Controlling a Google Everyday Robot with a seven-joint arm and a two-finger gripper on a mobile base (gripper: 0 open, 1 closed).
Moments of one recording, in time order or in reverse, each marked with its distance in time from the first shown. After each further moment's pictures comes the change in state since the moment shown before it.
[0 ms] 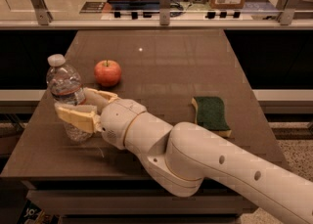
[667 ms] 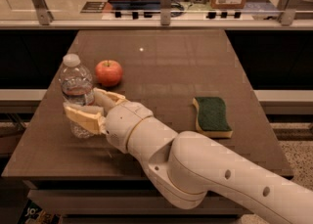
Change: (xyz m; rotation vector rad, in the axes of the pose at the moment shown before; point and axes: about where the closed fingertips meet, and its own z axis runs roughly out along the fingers) arm -0.001 -0.011 -0.014 0.110 0.008 -0.039
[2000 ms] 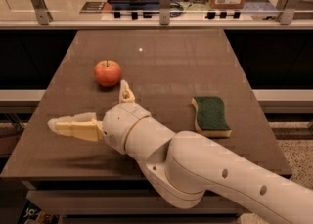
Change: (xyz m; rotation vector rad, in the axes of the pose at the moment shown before) arm -0.001 0.004 0.002 -0.008 0.000 -0.004
